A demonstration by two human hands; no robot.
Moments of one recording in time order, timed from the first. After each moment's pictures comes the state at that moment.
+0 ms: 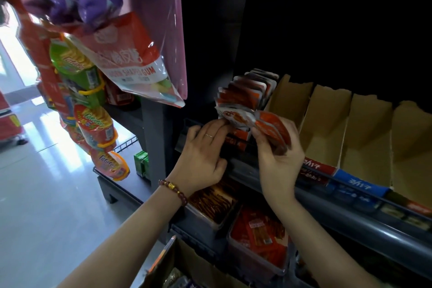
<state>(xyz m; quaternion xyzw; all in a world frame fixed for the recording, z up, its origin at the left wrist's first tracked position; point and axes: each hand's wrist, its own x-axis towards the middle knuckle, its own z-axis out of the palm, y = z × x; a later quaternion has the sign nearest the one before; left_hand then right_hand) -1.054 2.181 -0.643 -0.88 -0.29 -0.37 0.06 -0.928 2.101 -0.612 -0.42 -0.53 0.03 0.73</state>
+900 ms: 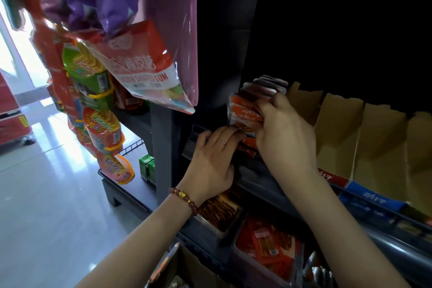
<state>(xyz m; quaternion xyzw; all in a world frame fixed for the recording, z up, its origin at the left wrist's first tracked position) -1.053 2.180 -0.641 -0.88 -0.30 -0.36 0.03 -0.938 2.112 -0.550 -0.68 -0.63 -0.25 0.28</state>
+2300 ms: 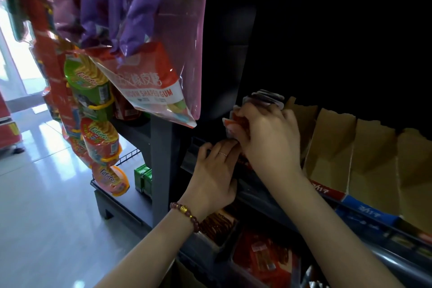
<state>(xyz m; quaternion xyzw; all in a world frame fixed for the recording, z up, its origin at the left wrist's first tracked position) -1.050 2.181 -0.638 -0.88 -0.31 -0.37 0.05 -0.951 2.133 -0.544 -0.63 -0.63 -0.34 0.30</state>
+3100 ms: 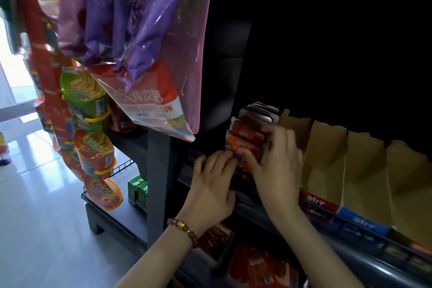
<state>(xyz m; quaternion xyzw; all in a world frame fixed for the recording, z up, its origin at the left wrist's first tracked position) -1.050 2.179 -0.646 -0.86 -0.29 -0.43 0.02 -0.936 2.125 -0.577 -0.67 -0.55 -0.23 0.44</state>
